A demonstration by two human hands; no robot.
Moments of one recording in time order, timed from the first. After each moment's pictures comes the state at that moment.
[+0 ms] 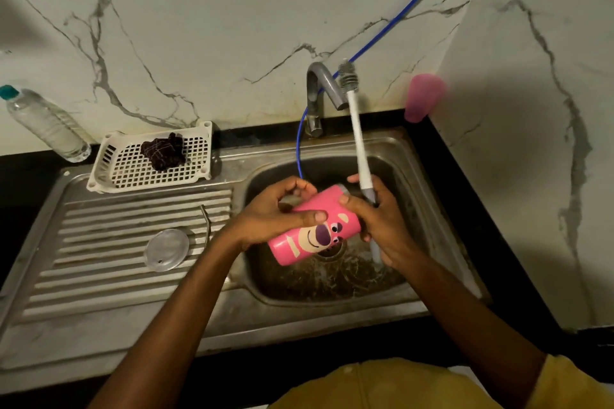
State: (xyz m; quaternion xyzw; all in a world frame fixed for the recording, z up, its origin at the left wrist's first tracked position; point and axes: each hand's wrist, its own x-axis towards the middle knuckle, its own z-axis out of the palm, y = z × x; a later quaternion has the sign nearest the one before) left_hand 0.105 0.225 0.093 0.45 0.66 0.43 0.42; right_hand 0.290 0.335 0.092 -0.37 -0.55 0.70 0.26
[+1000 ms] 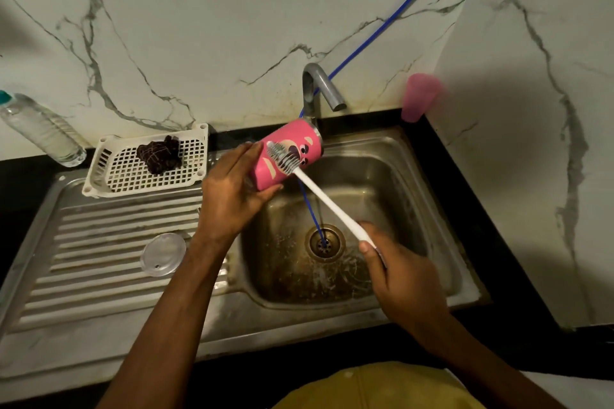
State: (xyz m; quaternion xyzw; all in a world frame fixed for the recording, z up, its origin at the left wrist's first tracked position) left_hand 0.065 0.217 0.085 0.54 0.76 0.33 -0.15; right_hand 0.359 0.292 0.070 -0.37 -0.88 0.23 0.20
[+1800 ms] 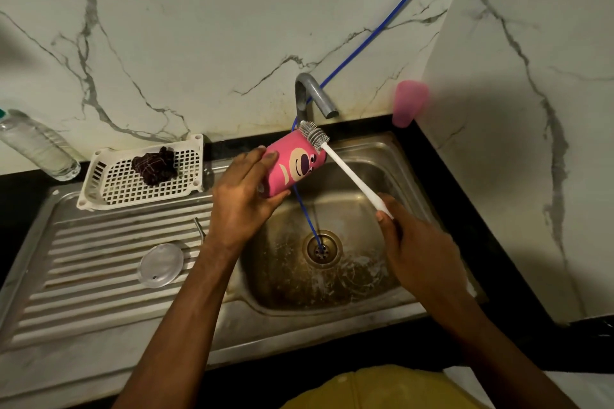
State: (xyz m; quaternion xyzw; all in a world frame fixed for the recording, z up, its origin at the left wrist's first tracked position) left_hand 0.085 0.228 0.095 0.58 0.72 0.32 -0.20; right_hand 0.355 0.320 0.112 -0.44 -0.86 0.18 0.14
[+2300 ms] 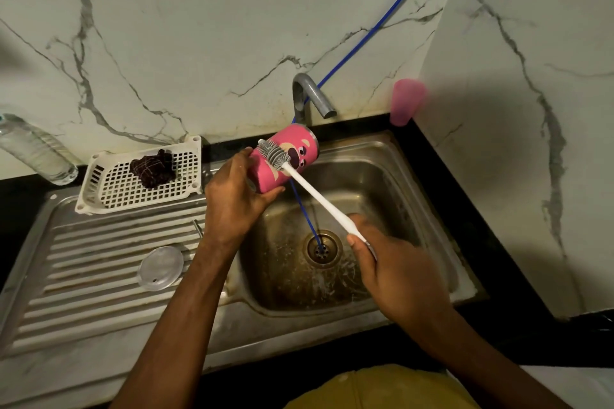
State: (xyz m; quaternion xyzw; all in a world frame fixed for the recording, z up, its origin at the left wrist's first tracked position) left_hand 0.083 0.228 0.099 0.48 0.79 0.37 -0.11; right_hand 0.347 0.284 0.112 -0.38 -0.90 0.19 0.12
